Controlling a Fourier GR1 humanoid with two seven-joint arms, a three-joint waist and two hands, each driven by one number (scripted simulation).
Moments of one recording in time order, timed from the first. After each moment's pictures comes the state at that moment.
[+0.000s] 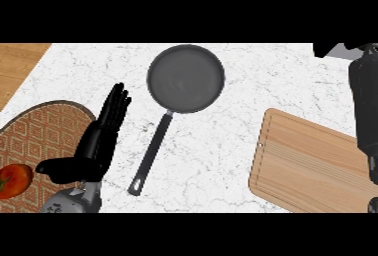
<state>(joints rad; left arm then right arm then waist) -0.14 0.20 -0.29 -1.67 0.17 0.25 -0.01 -0.98 -0.34 -0.42 -0.90 1.50 -0.30 1.12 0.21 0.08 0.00</state>
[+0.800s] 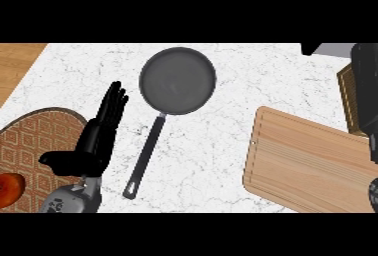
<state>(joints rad) -0.16 0.20 -0.26 -1.63 0.17 0.26 -0.01 -1.14 -0.35 -0.58 -0.69 1.83 -0.34 1.23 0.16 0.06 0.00</state>
